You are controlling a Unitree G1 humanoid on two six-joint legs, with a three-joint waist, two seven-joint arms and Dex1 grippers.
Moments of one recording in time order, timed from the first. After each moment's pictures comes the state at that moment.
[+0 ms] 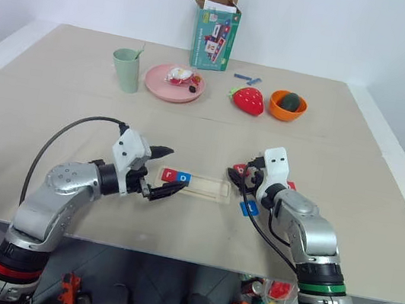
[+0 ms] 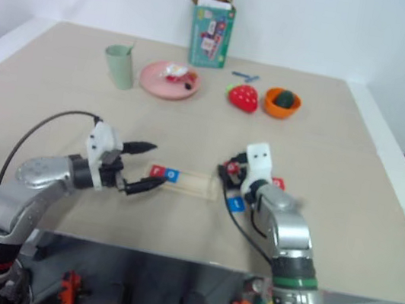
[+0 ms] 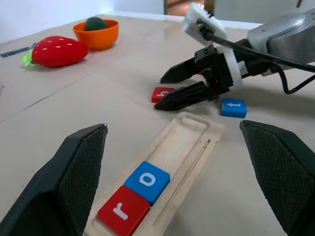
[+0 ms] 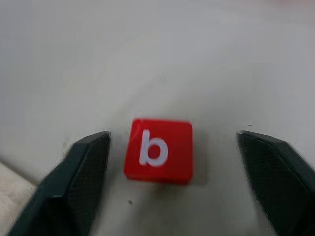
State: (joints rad) left arm -0.30 0.45 -0.04 -0.35 -0.37 0.47 -0.83; right arm -0.49 -0.33 0.03 0.07 0.20 0.65 0.32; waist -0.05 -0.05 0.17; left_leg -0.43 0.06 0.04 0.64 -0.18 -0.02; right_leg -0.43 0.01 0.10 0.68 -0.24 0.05
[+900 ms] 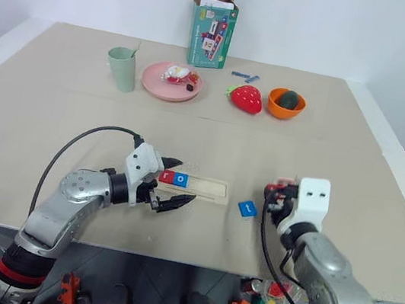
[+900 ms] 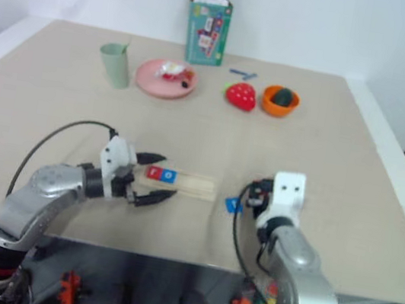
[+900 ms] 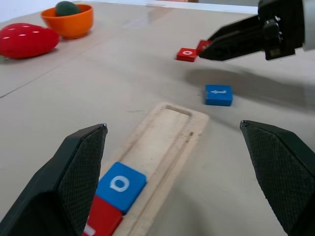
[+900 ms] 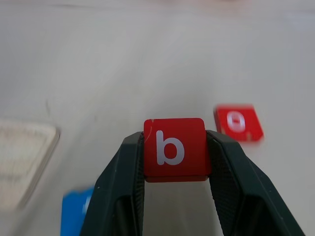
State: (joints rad) left arm -0.29 0.46 -0.14 -0.35 -0.34 0.44 -0.81; right arm -0.08 -0.17 -0.13 -0.75 0.18 1.06 0.03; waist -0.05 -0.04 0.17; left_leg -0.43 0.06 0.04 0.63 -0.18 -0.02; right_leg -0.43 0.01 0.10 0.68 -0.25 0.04
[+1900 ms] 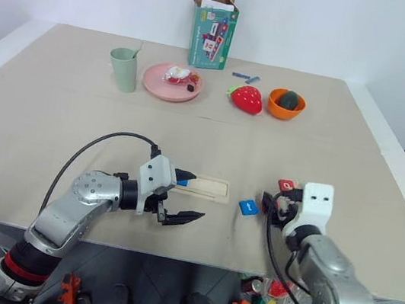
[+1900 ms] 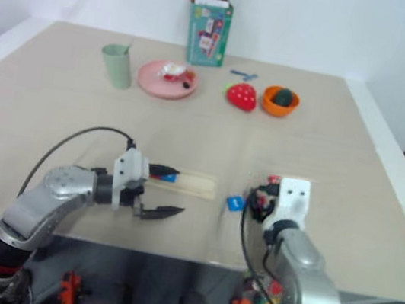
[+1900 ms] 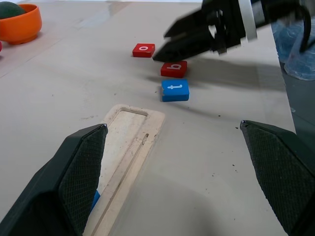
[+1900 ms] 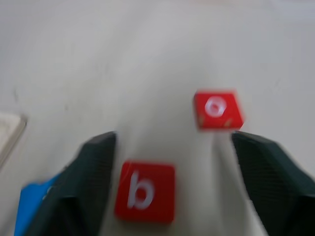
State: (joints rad) left arm -0.32 0.48 -0.23 -0.33 -0.32 0.41 -0.88; right arm -0.15 -0.27 -0.21 -0.62 0.23 1.02 0.13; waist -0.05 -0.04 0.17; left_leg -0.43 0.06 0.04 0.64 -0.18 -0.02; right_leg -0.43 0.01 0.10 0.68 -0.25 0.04
